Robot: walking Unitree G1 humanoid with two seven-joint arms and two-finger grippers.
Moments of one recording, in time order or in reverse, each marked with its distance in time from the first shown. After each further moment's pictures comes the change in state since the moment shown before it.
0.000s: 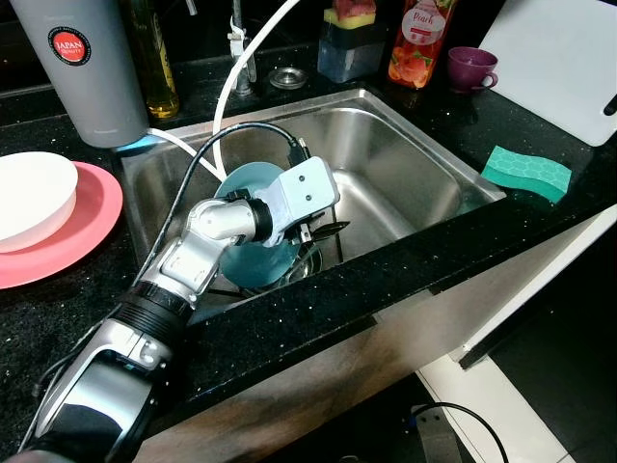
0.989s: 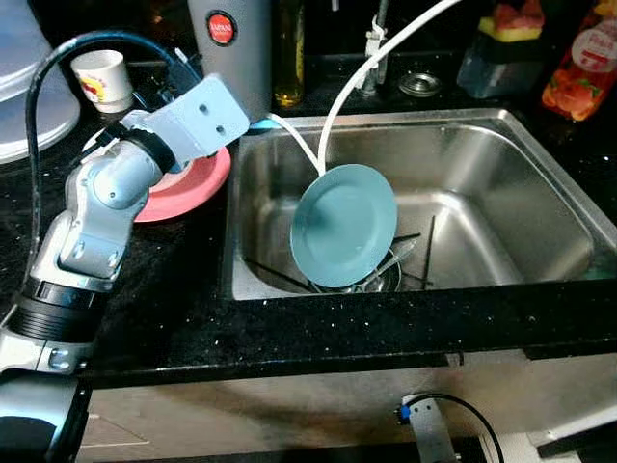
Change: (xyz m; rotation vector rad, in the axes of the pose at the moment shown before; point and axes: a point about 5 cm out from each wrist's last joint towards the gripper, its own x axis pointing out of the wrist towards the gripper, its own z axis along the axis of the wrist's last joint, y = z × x) left arm -0.094 0.074 0.035 0.439 0.168 0.647; right arm 0.000 0.004 0.012 -0.048 -0.049 0.067
